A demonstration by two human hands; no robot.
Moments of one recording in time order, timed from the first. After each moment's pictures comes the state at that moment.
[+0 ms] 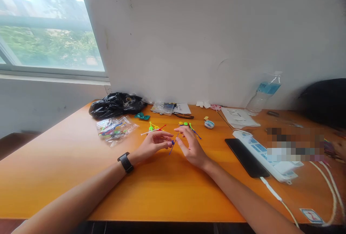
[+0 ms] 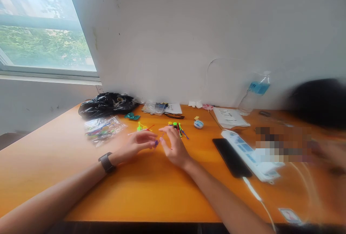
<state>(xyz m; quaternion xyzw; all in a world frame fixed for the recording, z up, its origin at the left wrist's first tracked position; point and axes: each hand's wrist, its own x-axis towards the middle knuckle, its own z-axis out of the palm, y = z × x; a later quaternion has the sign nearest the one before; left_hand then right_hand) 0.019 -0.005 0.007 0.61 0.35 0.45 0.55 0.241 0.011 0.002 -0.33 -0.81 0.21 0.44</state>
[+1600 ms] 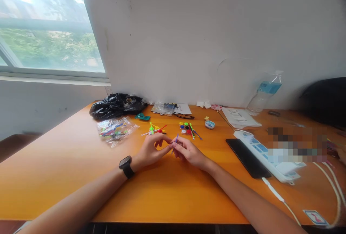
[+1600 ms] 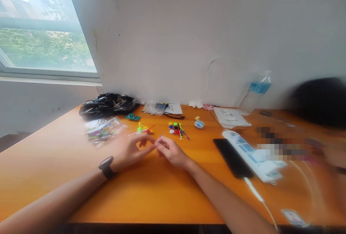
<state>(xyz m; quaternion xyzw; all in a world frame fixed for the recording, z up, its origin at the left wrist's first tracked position) 0.022 -0.023 0.015 0.75 0.41 0.45 0.25 0.237 0.014 -0.015 -0.30 -0.71 0.55 0.32</state>
